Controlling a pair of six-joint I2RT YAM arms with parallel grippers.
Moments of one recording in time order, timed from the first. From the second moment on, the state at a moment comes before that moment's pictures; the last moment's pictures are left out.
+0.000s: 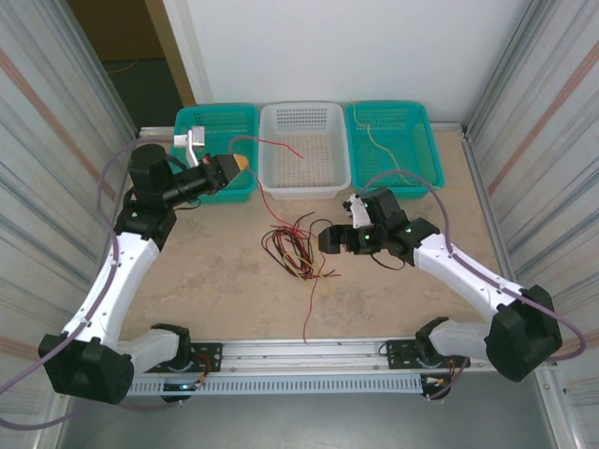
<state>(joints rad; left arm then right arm) -0.20 1.11 1.07 -0.10 0.76 -0.87 0.56 1.21 0.85 -0.48 -0.44 0.52</state>
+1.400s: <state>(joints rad) -0.20 1.54 1.24 0.07 0.62 -1.06 0.47 1.21 1.09 -0.63 -0.29 0.49</state>
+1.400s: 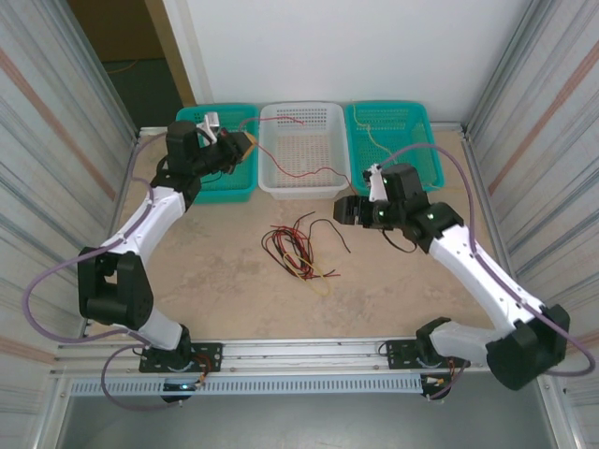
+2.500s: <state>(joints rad) -0.25 1.57 1.42 -0.24 0.82 -0.91 0.75 1.65 1.53 -0.80 0.13 0.07</state>
